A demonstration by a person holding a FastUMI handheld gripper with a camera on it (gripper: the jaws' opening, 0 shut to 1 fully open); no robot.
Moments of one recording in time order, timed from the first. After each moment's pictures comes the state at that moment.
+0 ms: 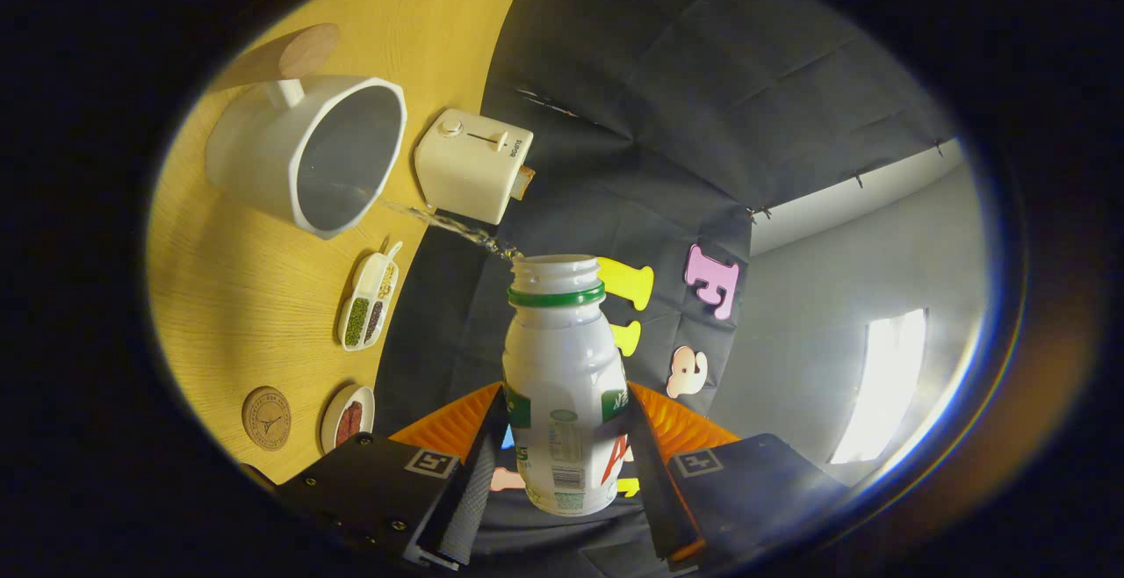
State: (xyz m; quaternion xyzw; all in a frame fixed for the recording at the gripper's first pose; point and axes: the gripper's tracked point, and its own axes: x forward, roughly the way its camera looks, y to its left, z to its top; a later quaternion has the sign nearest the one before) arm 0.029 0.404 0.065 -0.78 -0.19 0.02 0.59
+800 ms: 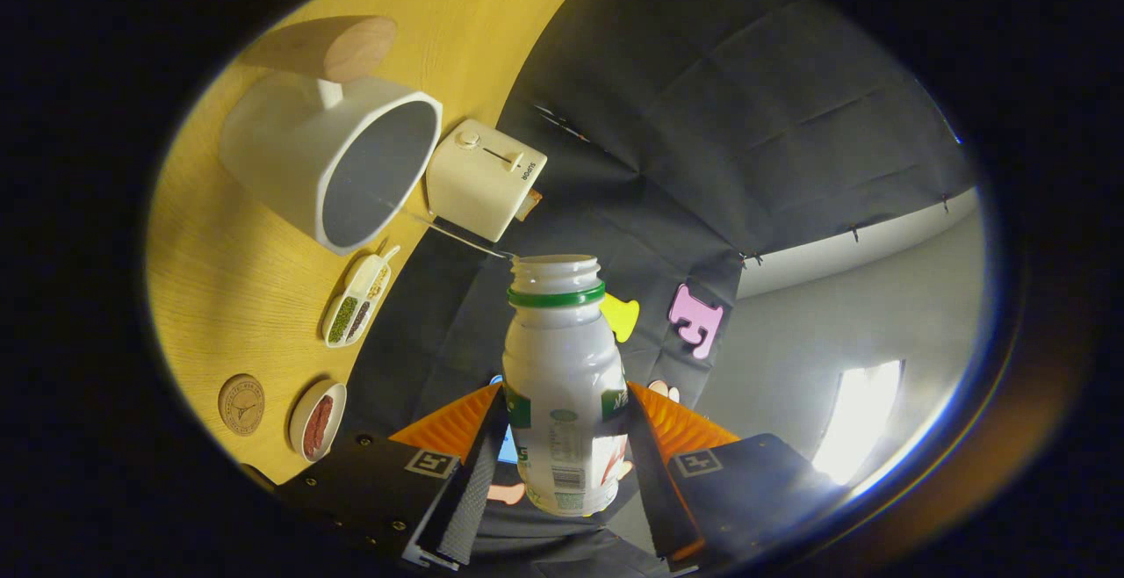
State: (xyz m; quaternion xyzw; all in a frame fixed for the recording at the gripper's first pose) arm 0.017 0.429 0.062 -0.82 -0.23 0.03 0.53
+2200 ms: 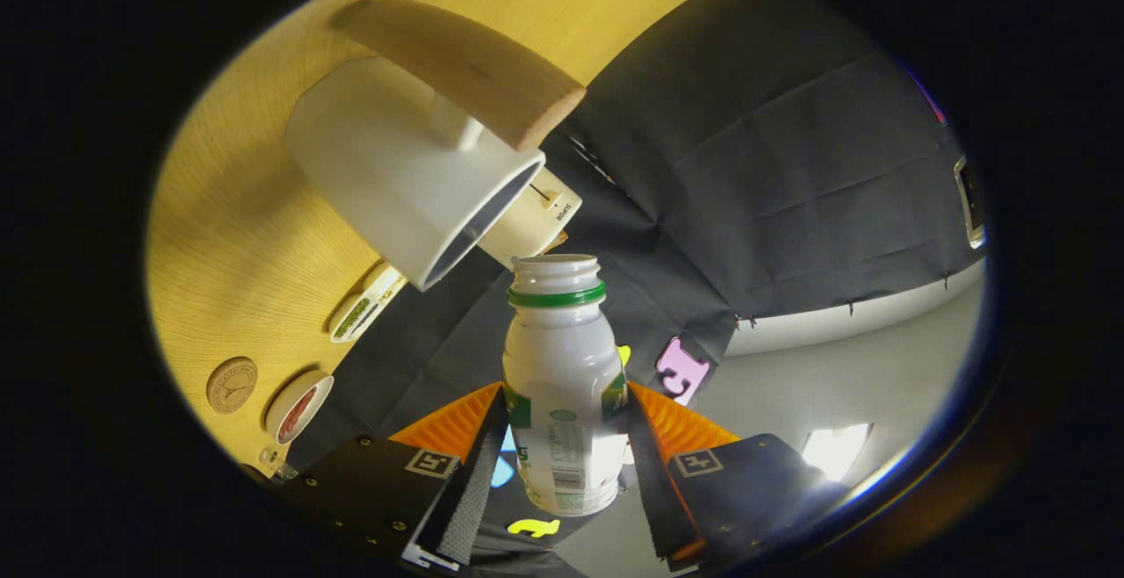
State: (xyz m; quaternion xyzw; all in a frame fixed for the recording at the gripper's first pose) arm 0.008 0.446 0.028 -0.86 -0.27 0.05 0.44
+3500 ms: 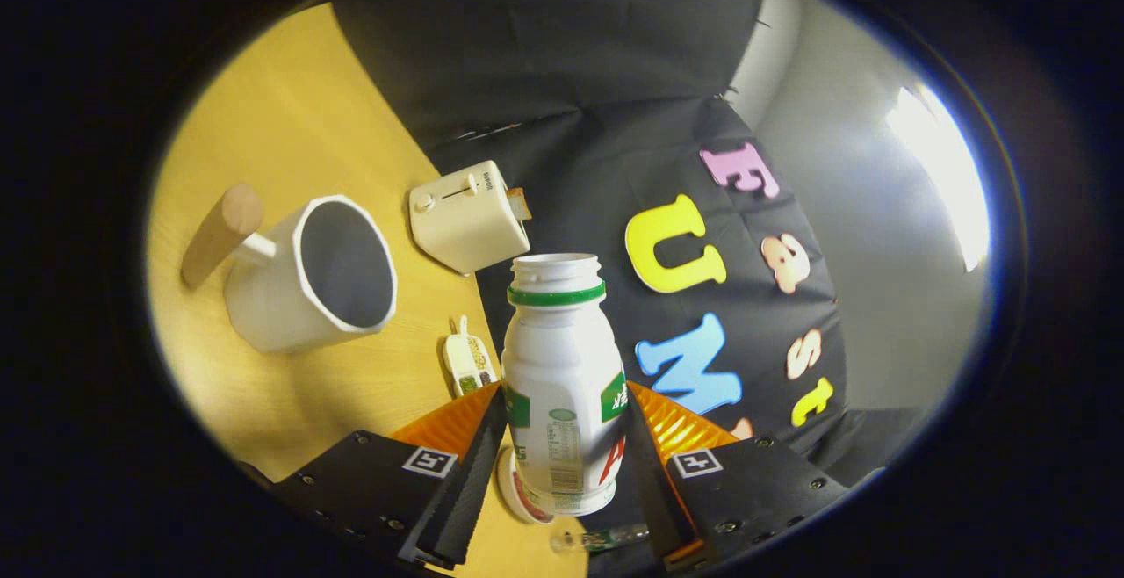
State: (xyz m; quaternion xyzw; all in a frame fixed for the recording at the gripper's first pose) arm 0.043 0.380 0.000 -0.51 -0.06 0.15 0.85
